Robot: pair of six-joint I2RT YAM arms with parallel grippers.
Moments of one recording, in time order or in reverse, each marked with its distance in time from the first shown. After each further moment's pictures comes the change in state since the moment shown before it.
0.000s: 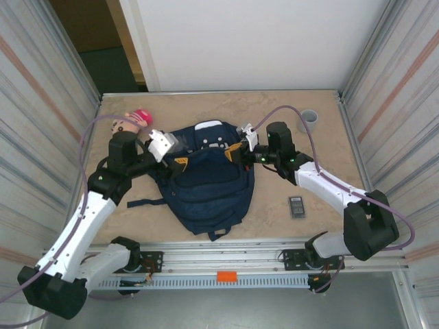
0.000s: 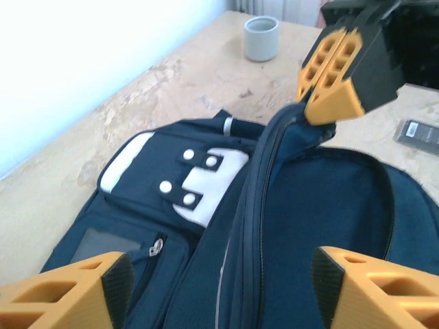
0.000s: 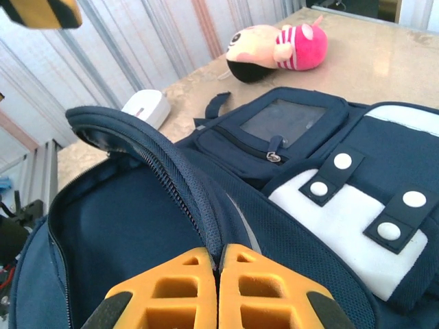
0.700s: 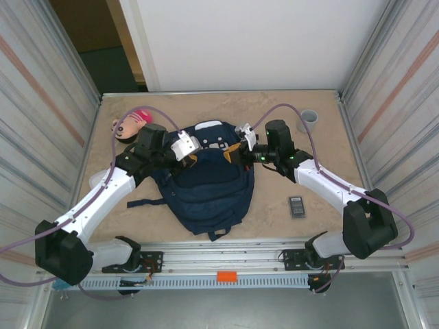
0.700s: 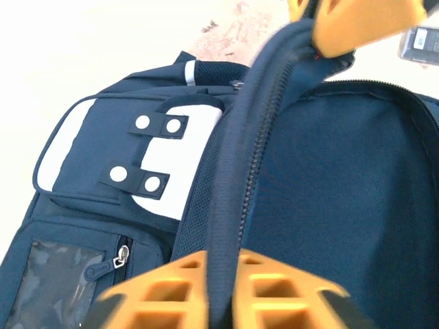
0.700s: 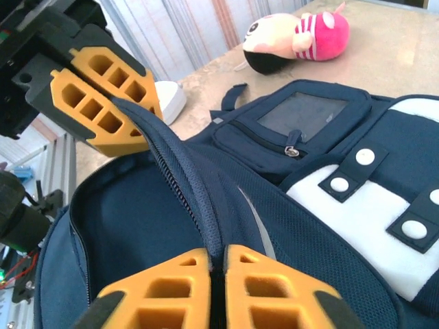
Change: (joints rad) left arm -0.119 0.248 0.052 -0.010 -0.097 0.152; right arm 0.000 0.013 0.038 -0.069 -0.048 -0.005
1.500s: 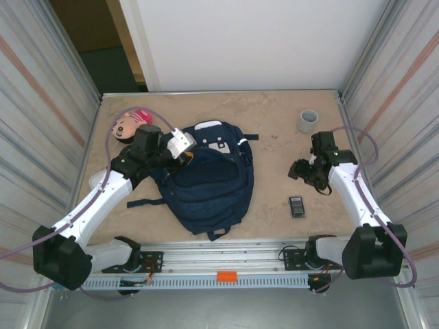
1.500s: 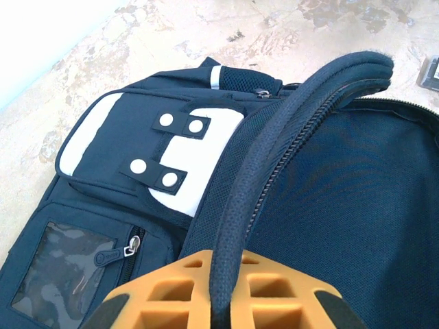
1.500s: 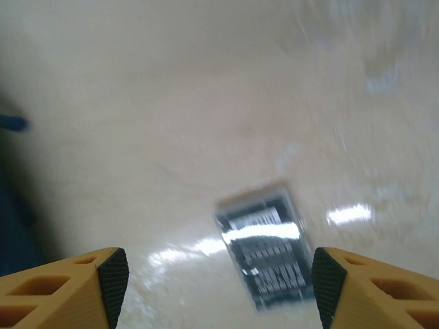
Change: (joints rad) left arm 0.033 -0.040 -0.032 0.040 -0.016 -0.105; right arm -0.447 -0.188 -0.016 -1.004 0.641 0.419
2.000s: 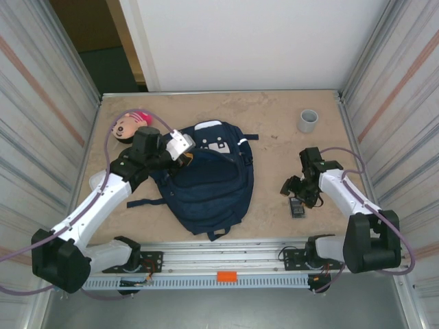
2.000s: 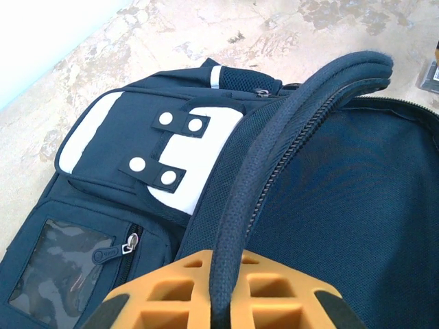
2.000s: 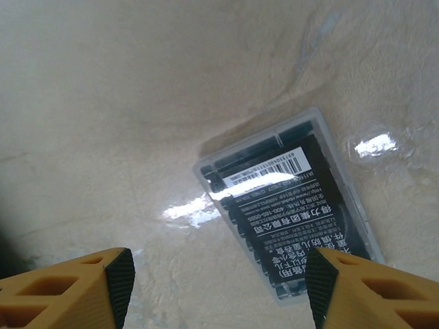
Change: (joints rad) left arm 0.001 -0.026 -0.032 0.022 0.000 -0.010; right arm 0.069 0.062 -0.179 0.100 -0.066 0.153
